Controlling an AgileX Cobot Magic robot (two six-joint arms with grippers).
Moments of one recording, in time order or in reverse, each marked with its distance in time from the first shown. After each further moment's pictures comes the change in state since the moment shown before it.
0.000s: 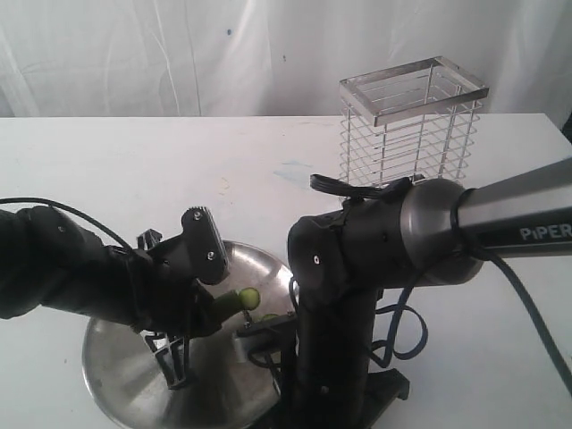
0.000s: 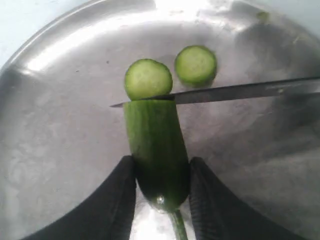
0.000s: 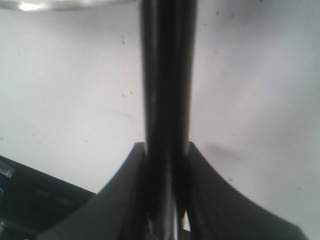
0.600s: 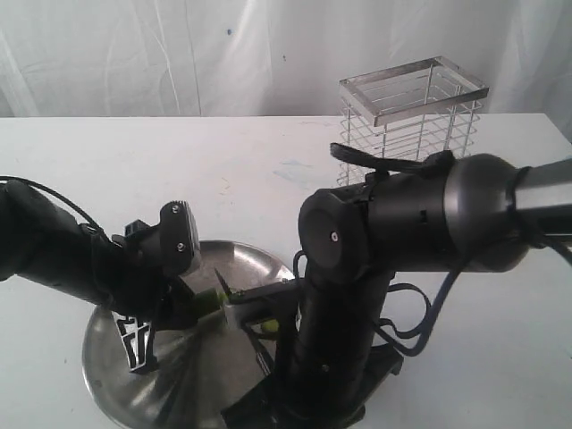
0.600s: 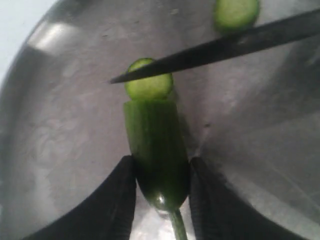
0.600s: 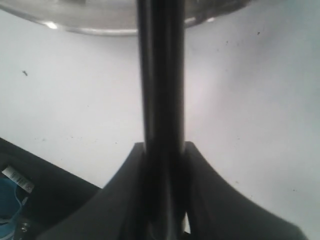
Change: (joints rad) left arm 0.179 0.052 -0.048 0.061 0.173 0.182; right arm 0.000 -0.094 0.000 -0.002 -0.046 -0.002
